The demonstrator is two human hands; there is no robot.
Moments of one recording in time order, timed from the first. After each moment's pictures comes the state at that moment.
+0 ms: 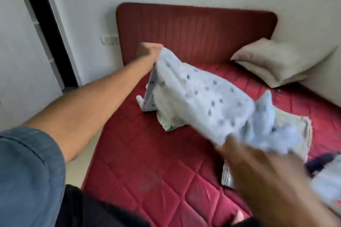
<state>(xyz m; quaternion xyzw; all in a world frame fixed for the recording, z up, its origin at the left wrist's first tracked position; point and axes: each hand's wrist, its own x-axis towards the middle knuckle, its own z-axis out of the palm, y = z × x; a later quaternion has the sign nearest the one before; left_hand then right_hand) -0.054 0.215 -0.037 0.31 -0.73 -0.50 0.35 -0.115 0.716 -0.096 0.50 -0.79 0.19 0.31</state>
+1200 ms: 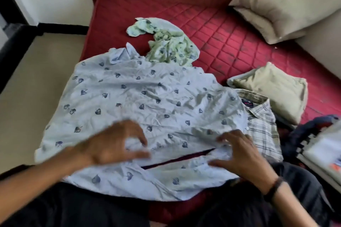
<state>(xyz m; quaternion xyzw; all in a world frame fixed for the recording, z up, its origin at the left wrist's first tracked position) 0.143 0.271 -0.290 0.00 -0.95 -0.31 -0.06 -0.052 0.602 -0.282 0.33 -0.93 0.11 -0.13</state>
